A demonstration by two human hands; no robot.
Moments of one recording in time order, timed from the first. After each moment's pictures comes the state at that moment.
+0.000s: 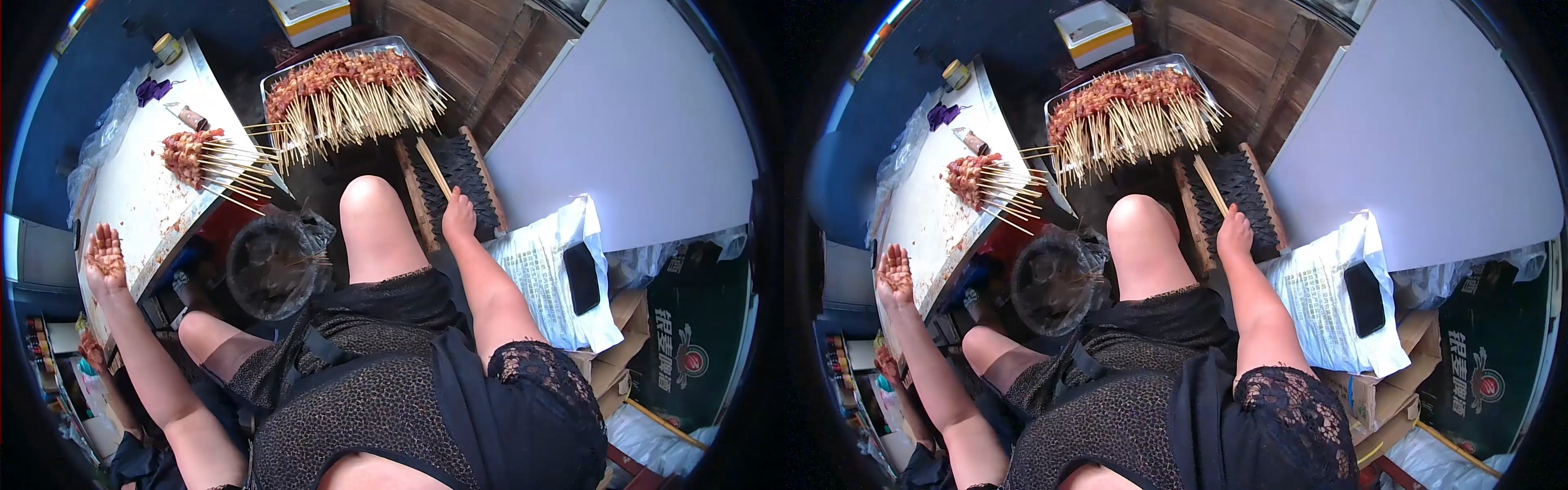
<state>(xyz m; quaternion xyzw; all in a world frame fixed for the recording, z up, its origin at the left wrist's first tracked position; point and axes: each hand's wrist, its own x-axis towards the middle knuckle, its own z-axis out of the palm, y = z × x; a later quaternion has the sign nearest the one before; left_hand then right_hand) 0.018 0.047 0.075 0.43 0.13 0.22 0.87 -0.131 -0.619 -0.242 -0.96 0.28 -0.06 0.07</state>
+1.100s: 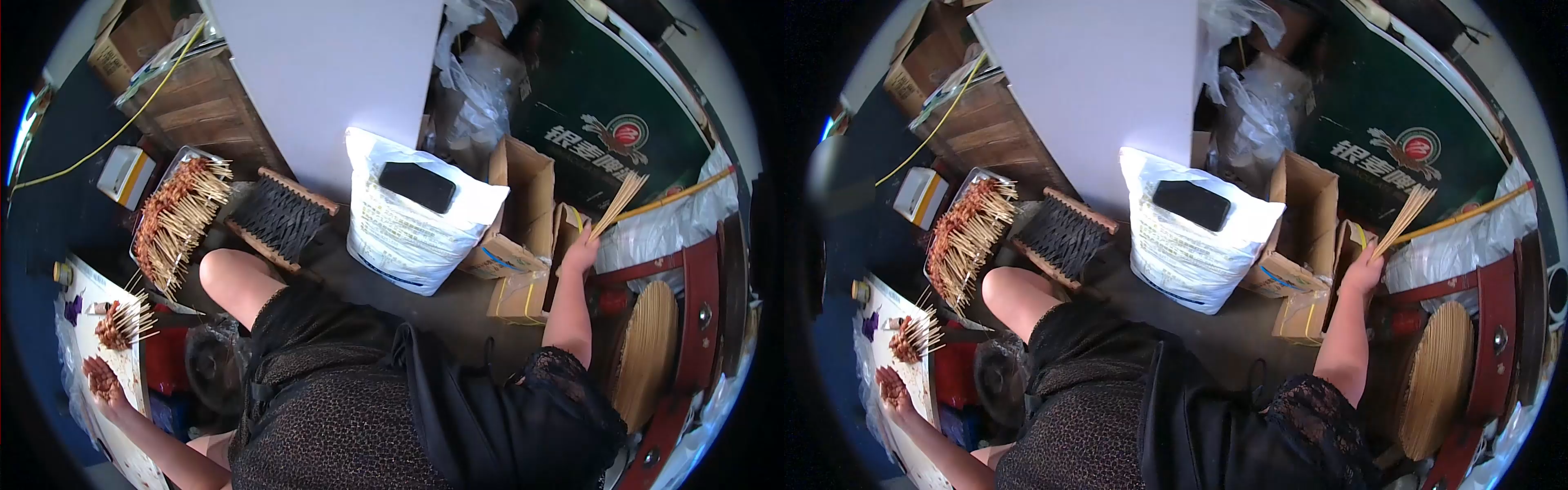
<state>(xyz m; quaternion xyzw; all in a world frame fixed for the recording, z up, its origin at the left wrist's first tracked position) 0.010 -0.119 0.102 0.37 0.06 0.07 0.93 -0.743 -0.761 -0.086 -0.46 0.72 -0.52 -0.02</state>
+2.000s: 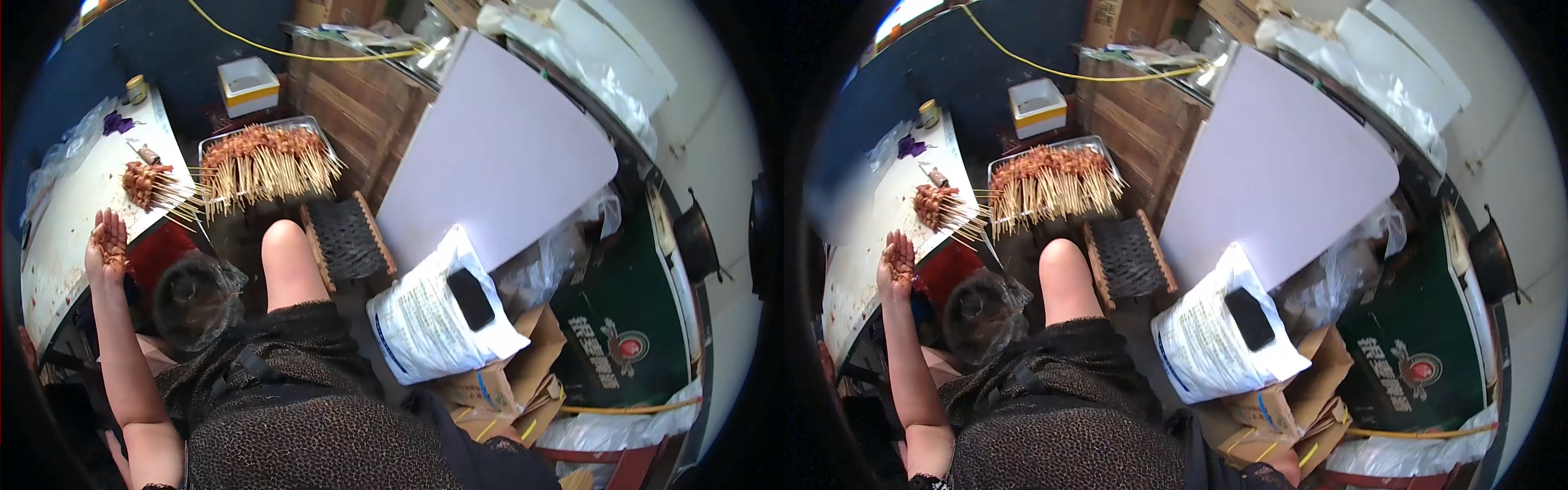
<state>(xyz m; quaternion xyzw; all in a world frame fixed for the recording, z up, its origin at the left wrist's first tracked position) -0.026 -0.088 0.025 0.29 0.06 0.05 0.95 -0.746 -0.845 -0.109 -0.60 0.75 -0.27 0.08</state>
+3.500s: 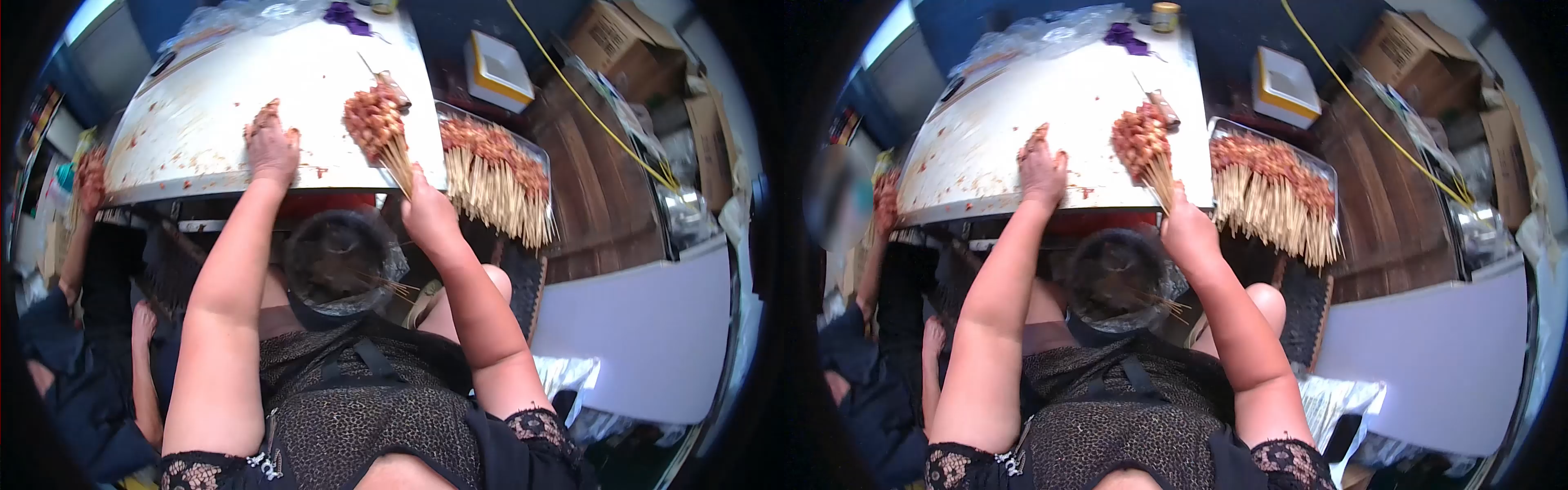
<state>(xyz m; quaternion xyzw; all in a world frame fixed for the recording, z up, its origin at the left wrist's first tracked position) 0.045 -0.035 -0.018 0.93 0.14 0.31 0.12 0.009 -0.315 0.014 -0.96 -0.17 0.00 0.23</state>
